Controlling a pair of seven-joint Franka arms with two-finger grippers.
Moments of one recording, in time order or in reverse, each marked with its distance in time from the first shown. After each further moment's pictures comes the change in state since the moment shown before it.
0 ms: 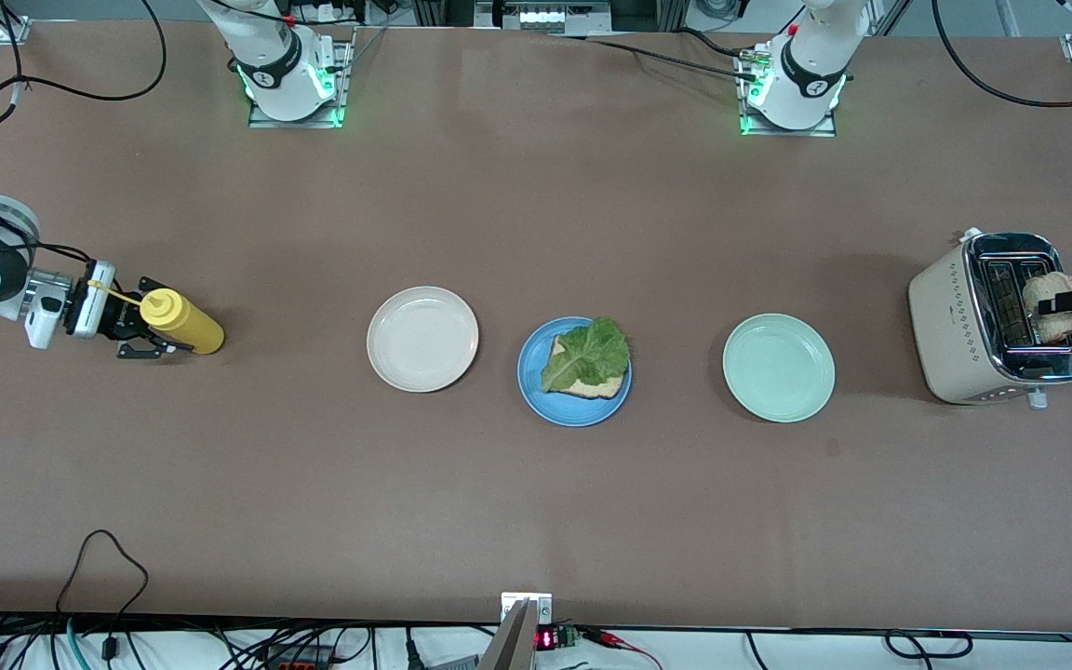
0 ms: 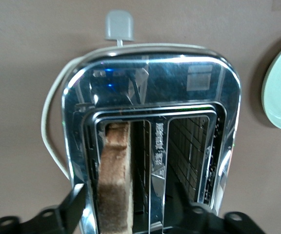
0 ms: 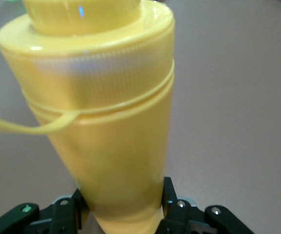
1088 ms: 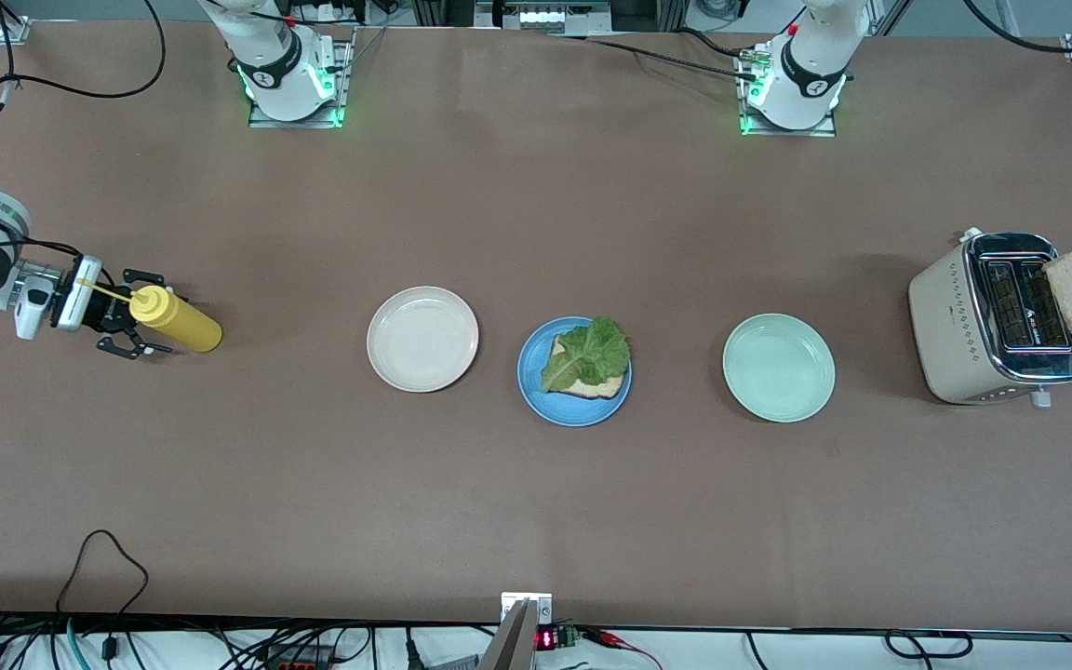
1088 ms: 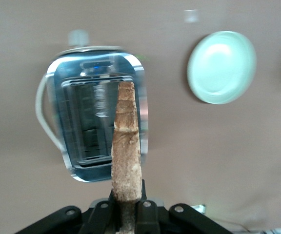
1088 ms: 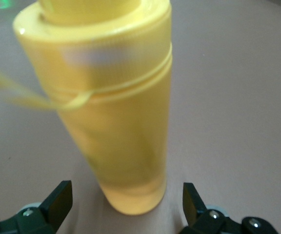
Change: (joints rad) left arm 0.011 -0.132 -0.089 0.284 -0.062 -0.401 -0.007; right arm -0.084 0.027 0.003 0.004 0.009 -0.014 -0.005
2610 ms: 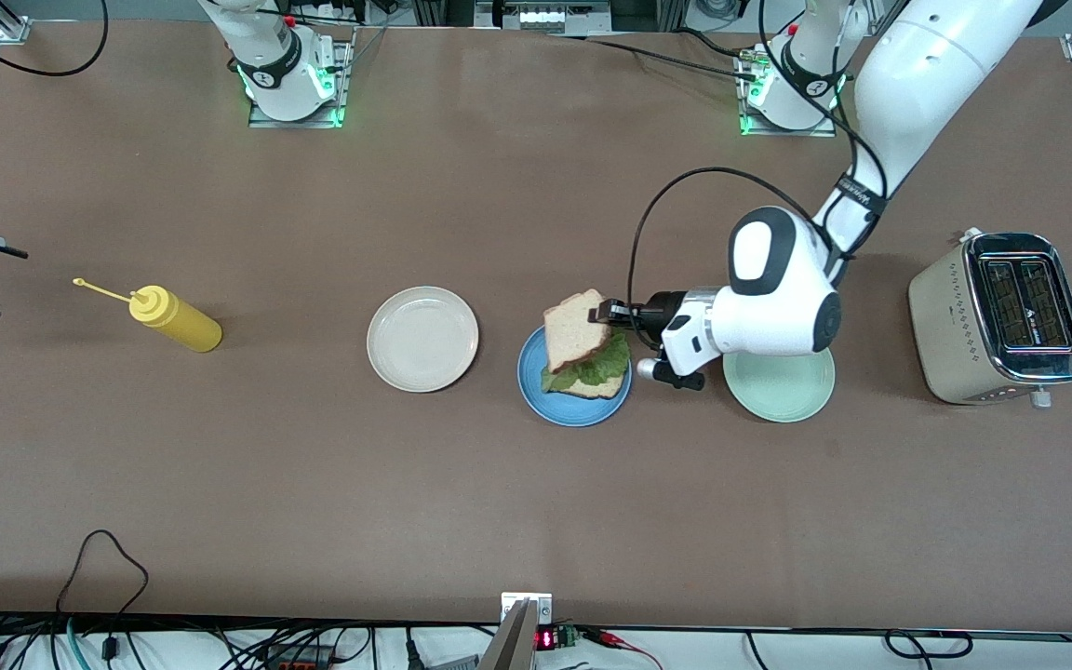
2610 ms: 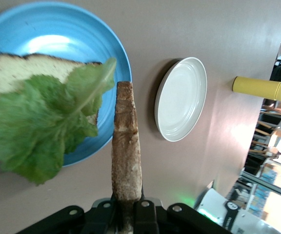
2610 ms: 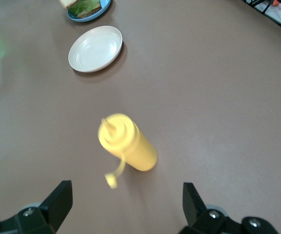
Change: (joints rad) left arm -0.414 0.320 -0.516 -0.493 -0.579 0.971 -0.404; right arm 0.062 -0.323 -0.065 0.318 -0.230 -0.421 0.742
